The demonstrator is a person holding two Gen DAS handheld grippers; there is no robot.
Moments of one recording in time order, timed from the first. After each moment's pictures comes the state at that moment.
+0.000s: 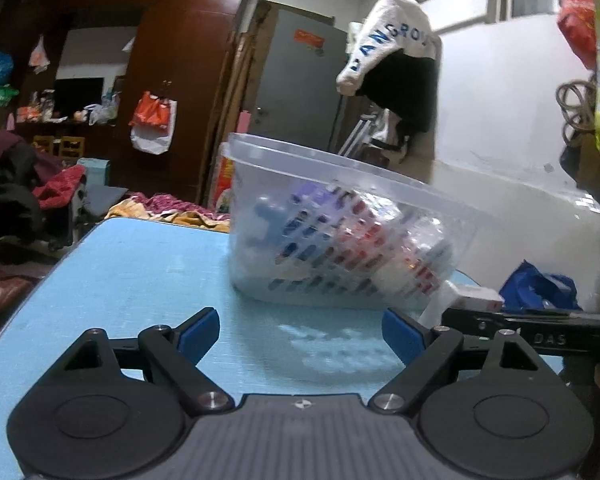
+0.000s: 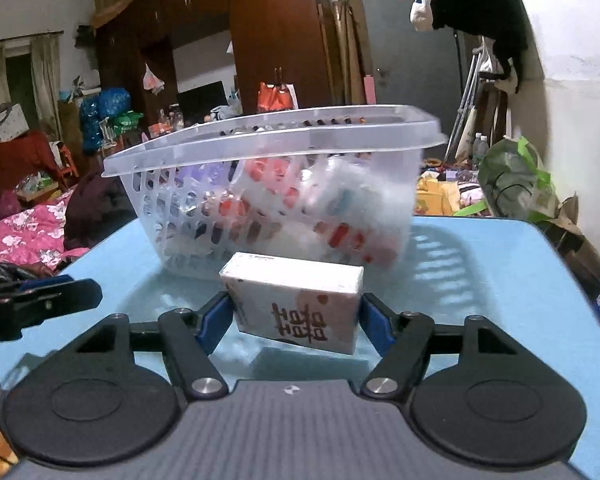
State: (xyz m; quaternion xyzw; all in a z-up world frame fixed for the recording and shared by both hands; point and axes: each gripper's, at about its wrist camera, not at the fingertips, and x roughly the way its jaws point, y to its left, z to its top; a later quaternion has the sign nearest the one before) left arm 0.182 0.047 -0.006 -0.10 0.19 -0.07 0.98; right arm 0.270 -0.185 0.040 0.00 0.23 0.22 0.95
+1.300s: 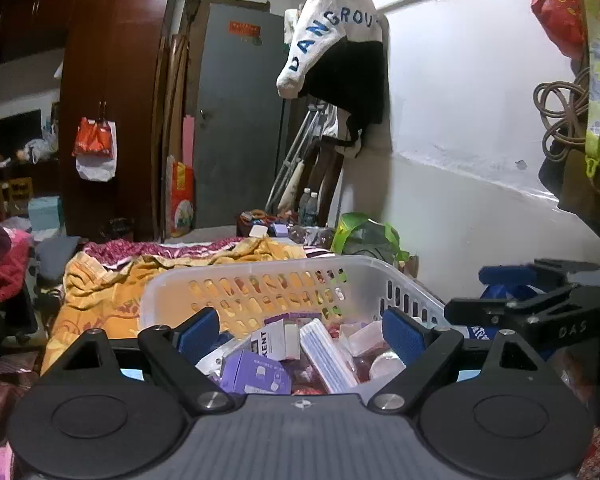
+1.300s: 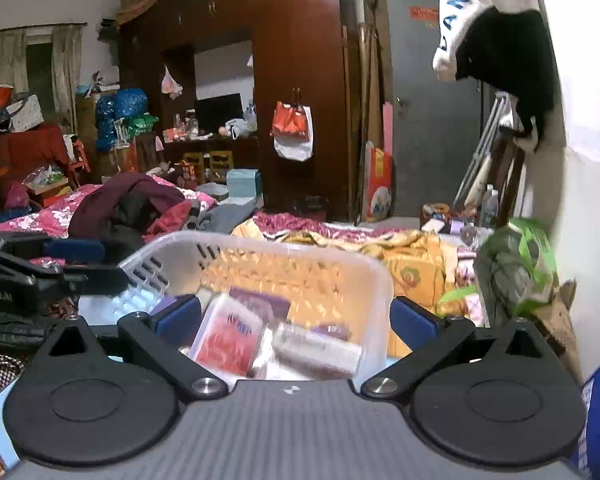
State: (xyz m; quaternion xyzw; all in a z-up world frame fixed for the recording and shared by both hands) left arm 0.277 0.027 0.134 -0.03 0.21 -0.14 0.97; right arm 0.356 -0.191 0.162 -0.04 0.22 0.24 0.95
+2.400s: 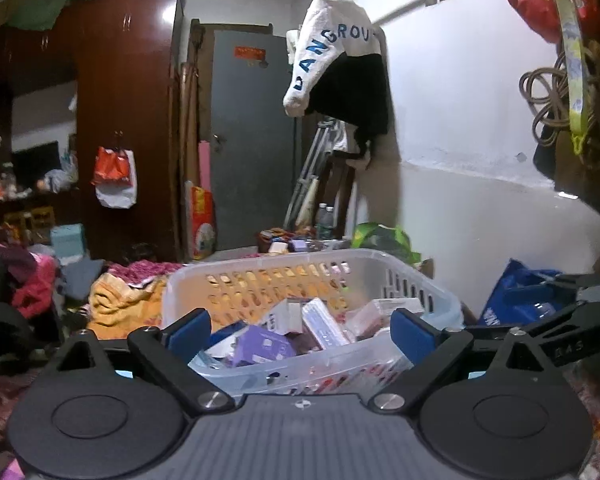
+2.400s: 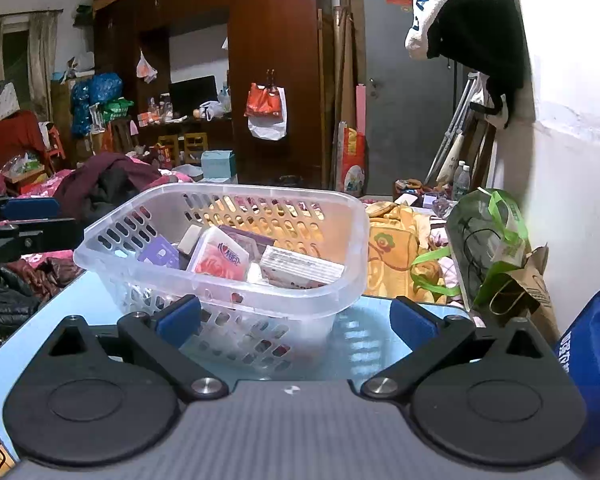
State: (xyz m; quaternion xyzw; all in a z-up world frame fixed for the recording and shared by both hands) left arm 0.234 0.013 0.124 0.02 0.17 -0.10 0.98; right arm 0.315 -0.196 0.134 -0.05 0.24 0.20 0.95
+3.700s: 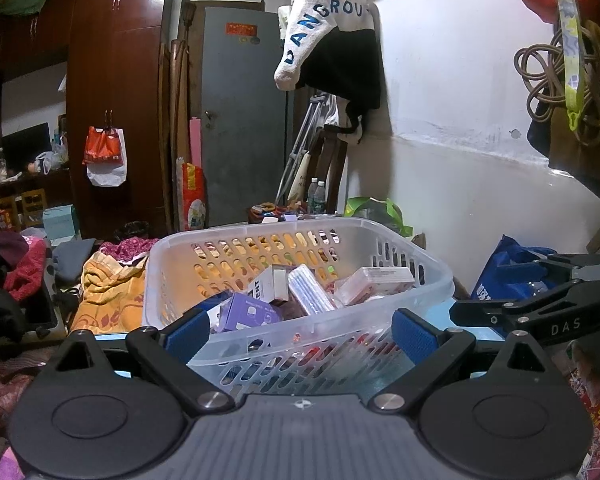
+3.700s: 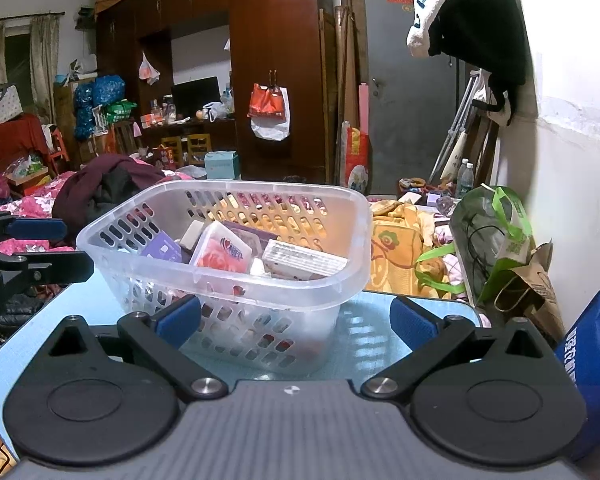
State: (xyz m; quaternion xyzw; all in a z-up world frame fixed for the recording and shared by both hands) left arm 0.238 0.006 0.112 0.01 0.21 -0.12 0.97; right arm 0.317 -0.197 0.128 -0.04 0.24 0.21 0.95
